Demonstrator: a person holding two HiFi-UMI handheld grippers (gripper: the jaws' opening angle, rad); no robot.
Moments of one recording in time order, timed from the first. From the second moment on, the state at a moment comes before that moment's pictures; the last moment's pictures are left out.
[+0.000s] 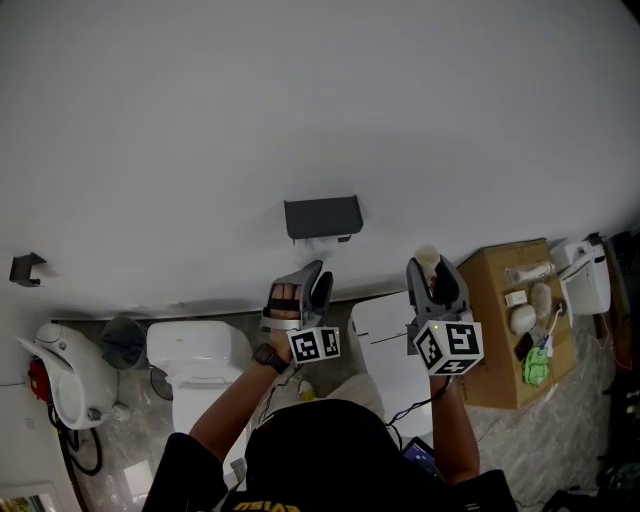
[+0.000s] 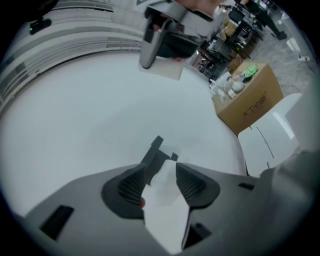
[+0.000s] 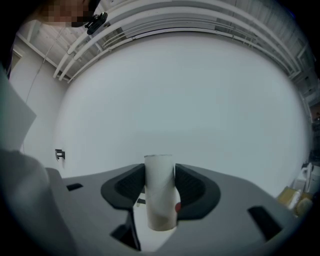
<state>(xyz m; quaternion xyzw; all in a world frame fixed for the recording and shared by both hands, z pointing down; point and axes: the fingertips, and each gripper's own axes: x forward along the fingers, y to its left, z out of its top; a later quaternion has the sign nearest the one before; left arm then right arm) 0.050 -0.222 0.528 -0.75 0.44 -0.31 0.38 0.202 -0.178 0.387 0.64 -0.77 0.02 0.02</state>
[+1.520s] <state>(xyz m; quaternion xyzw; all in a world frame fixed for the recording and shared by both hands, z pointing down) -0.224 -0.155 0.432 -0.77 0.63 -0.03 0.03 0.182 -0.147 0.396 0.64 -0.76 -0.03 0.08</state>
